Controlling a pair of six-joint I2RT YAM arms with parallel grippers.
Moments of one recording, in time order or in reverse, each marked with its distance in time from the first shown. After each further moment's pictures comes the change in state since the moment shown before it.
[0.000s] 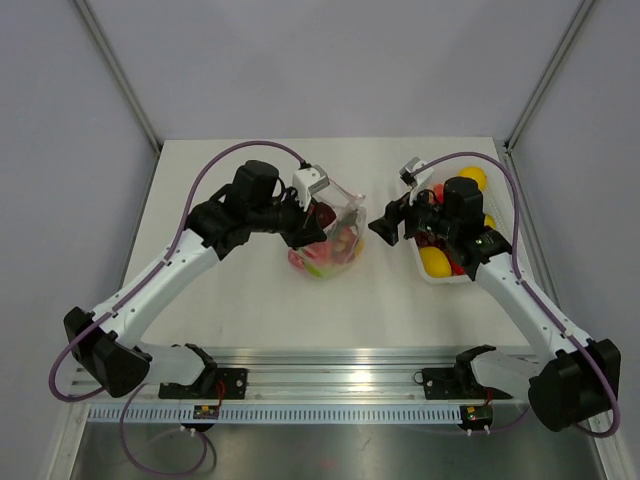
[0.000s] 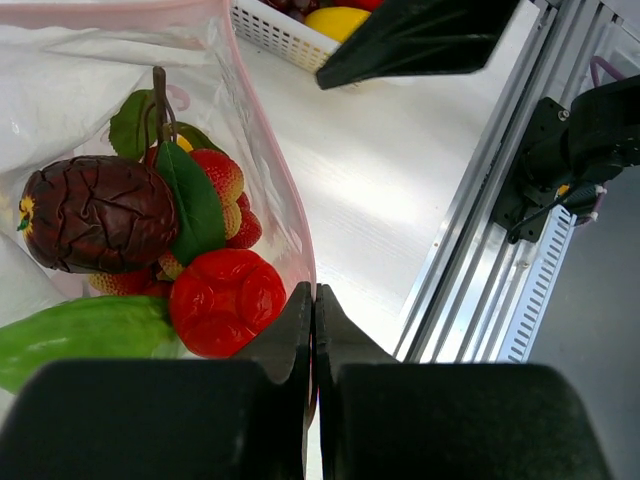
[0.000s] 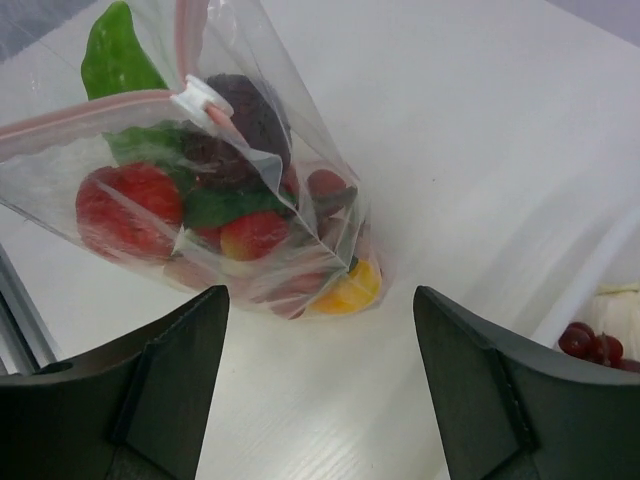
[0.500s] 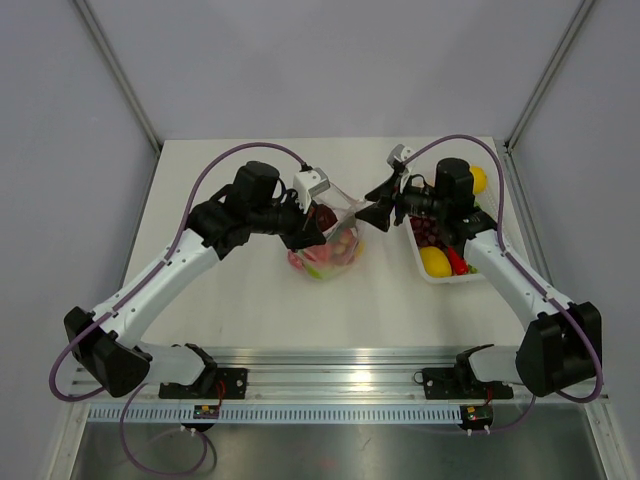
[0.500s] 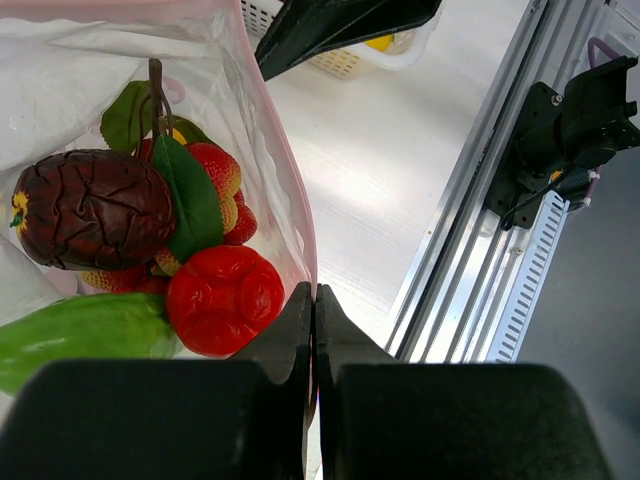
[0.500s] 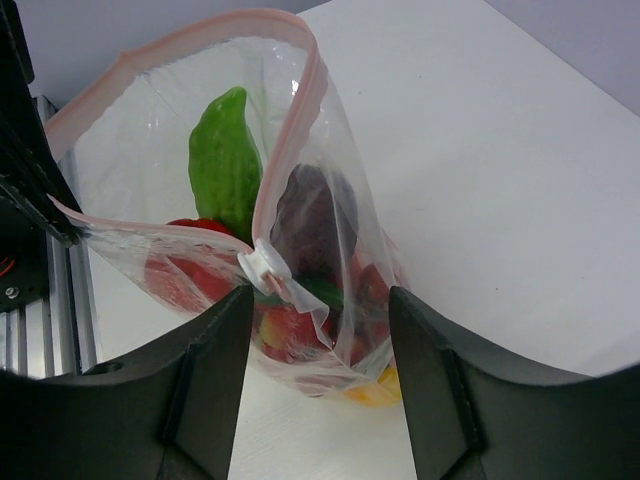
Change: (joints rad) left arm 0.000 0.000 0.000 -0.031 0.021 0.012; right arm -0.032 0.201 0.096 0.191 -0.344 -0.034
